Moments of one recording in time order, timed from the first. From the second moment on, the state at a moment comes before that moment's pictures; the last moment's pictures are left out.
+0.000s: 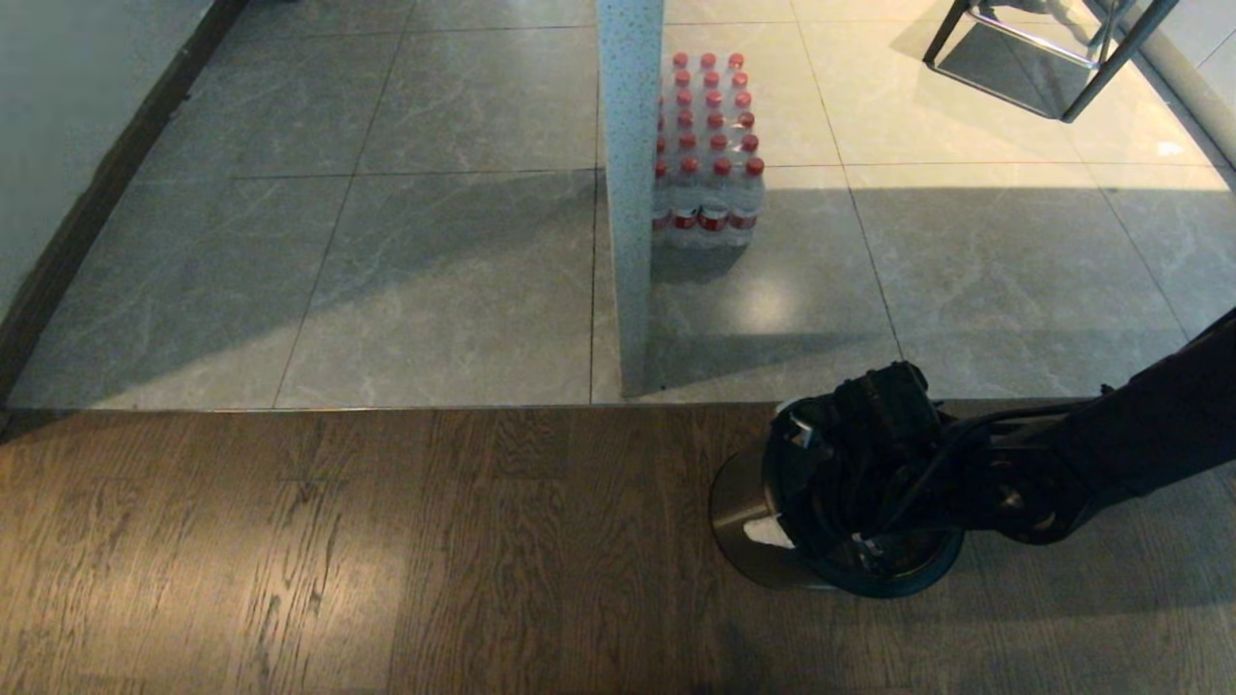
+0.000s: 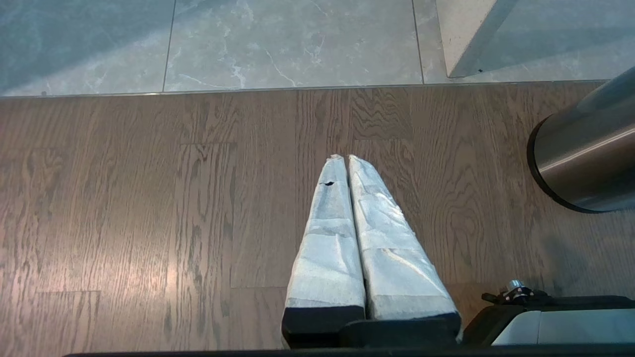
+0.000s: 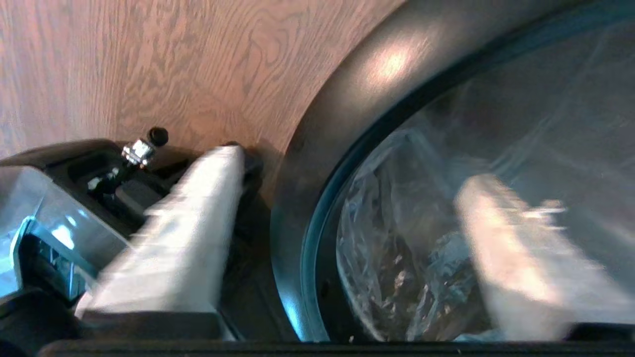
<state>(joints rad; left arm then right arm) 0.00 0.00 0.00 0.00 0.00 0.00 0.43 1.99 -0.90 -0.27 0.17 -0.16</state>
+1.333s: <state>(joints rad) 0.00 0.00 0.00 0.00 0.00 0.00 0.43 1.81 -0.76 -0.31 0.09 -0.35</state>
